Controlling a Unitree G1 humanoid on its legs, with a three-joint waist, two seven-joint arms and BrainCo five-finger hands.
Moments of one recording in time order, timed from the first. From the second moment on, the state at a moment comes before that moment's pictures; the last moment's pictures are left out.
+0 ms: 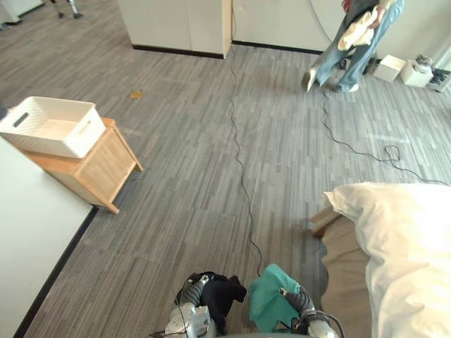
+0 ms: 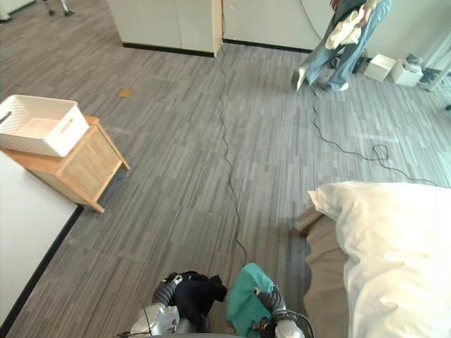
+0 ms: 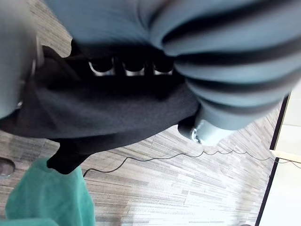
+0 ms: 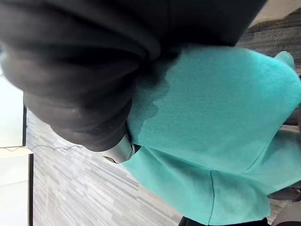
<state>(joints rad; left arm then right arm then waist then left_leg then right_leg) 0.14 0.01 -0.22 0.67 -0.34 -0.13 0.13 0.24 -0.06 0.12 0.62 0.12 -0.11 -0.05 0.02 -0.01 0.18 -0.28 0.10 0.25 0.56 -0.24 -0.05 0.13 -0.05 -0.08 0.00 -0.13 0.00</state>
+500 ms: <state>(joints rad) 0.17 0.03 -0.20 0.39 -0.34 -0.15 0.20 0.29 -0.04 0.17 0.40 0.07 -0.13 -0.06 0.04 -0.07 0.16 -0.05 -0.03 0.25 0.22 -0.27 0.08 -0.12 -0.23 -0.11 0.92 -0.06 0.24</state>
